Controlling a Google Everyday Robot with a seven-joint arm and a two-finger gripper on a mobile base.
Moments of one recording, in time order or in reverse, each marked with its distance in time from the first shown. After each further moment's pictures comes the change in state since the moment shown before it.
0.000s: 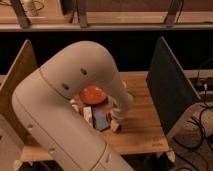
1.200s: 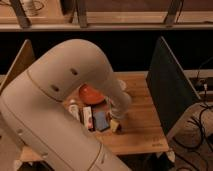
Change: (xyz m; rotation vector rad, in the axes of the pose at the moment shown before) arm -0.009 -0.003 -0.013 0.052 0.010 -0.038
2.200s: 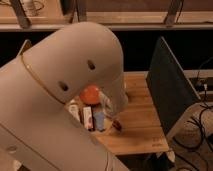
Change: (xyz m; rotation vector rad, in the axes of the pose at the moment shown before) arm -0.035 0.021 -0.058 0.076 -0.112 -0.113
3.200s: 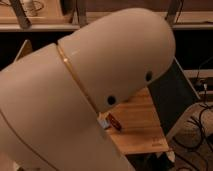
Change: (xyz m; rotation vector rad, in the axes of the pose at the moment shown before) arm -0.049 -0.018 -0.058 -0.022 -0.218 -0.241
